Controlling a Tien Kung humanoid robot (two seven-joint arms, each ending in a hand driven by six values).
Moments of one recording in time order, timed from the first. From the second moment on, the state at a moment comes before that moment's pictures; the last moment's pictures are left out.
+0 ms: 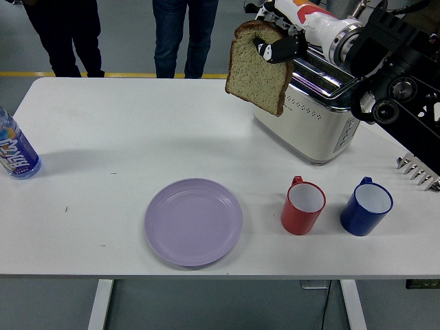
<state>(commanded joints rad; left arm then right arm) -0.11 0.13 -0.89 -0.18 0.90 0.23 0.35 1.14 -0.33 0.75 1.45 -1.46 0.06 -0.59</state>
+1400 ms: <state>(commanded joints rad) -0.12 0.13 -0.89 -0.18 0.90 0.22 0.35 1.04 -0.34 0.63 1.67 -1.32 0.08 -0.60</state>
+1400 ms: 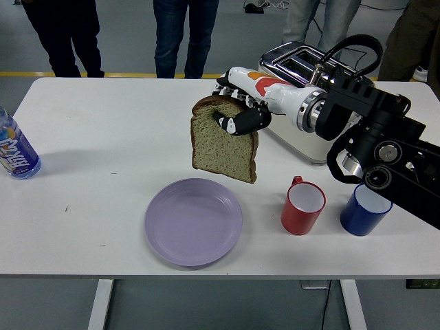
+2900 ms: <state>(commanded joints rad) -0.12 0.13 -0.91 -0.18 0.93 0.22 0.35 0.94 -0.16 0.53 1.54 -1.11 0.04 -0.55</state>
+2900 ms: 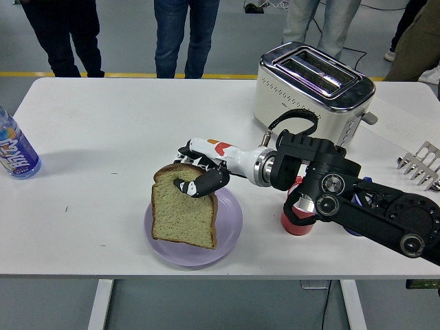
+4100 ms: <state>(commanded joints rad) -0.13 0.12 -0.90 -0.18 0.92 0.22 0.35 0.89 -0.02 0.52 1.31 -1.07 -0.05 -0.47</state>
